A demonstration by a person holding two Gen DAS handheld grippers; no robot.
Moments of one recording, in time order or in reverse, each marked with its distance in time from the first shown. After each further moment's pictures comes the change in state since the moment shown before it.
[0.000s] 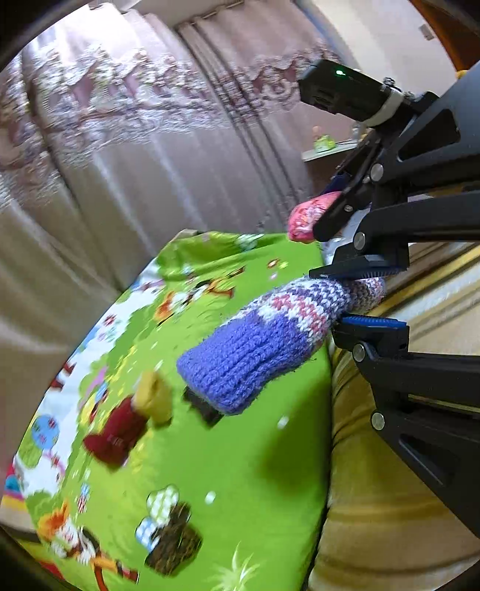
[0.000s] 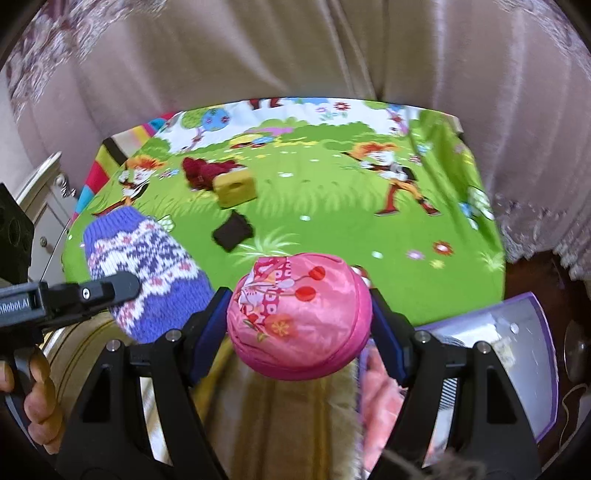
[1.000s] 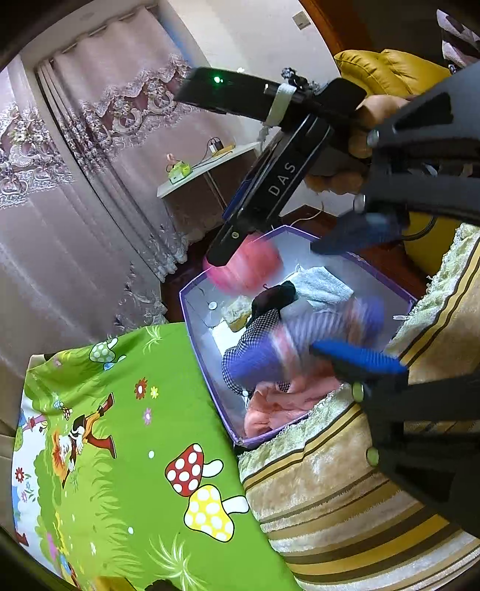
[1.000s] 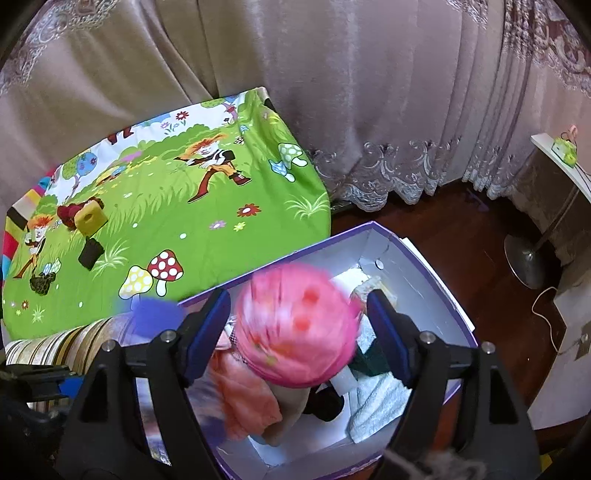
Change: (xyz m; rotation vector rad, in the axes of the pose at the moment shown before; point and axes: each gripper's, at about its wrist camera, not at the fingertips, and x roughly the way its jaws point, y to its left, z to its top) left arm 0.115 -0.122 -0.078 0.318 0.446 -0.112; right arm -0.055 -0.158 -0.052 0.306 0.010 -0.322
